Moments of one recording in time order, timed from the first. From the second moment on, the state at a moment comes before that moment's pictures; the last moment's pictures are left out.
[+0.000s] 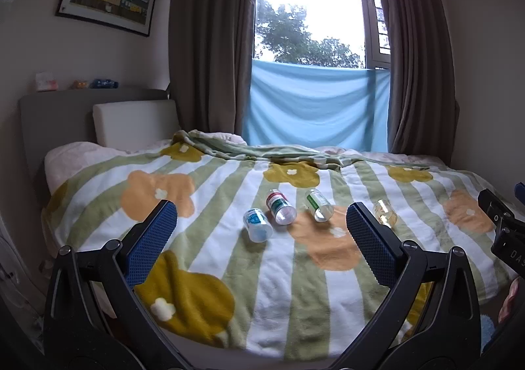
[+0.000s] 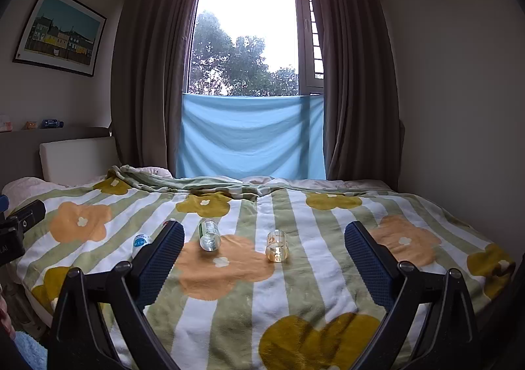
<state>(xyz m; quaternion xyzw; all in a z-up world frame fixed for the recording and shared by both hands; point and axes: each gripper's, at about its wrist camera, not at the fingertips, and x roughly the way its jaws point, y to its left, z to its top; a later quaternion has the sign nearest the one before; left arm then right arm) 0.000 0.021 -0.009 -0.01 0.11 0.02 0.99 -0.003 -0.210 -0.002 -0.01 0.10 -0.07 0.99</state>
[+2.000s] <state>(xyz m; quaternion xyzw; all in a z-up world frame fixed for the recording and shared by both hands) 0.018 -0.003 -0.006 0.00 0.13 0.00 0.99 0.020 -0.219 0.006 -0.01 0.13 -0.08 0.99</state>
